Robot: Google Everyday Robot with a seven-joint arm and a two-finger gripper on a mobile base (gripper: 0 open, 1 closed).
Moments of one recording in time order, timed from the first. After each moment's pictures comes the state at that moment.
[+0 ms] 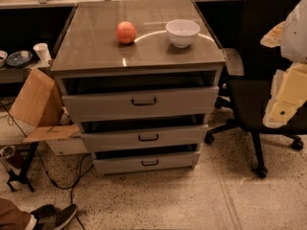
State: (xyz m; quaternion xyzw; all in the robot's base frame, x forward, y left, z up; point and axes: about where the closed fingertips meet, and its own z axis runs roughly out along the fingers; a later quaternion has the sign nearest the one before) arm 0.438 -0.216 0.977 -0.60 0.78 -0.04 0.16
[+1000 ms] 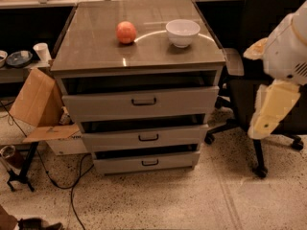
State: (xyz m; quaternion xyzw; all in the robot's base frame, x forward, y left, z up) arm 0.439 -0.196 0.948 -0.63 0.76 -0.01 0.17
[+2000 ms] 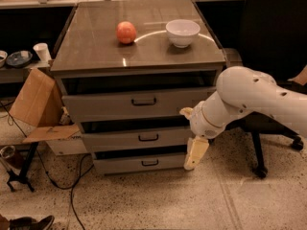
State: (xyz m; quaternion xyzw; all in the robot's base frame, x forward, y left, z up) arm 0.510 -0.103 0.697 -0.68 0.69 0.10 0.20
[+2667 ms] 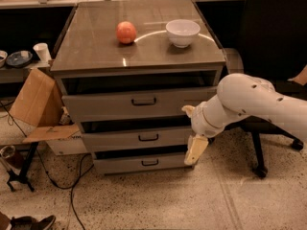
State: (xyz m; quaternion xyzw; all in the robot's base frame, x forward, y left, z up) arm 0.536 -0.112 0.679 -0.68 0.69 0.08 0.23
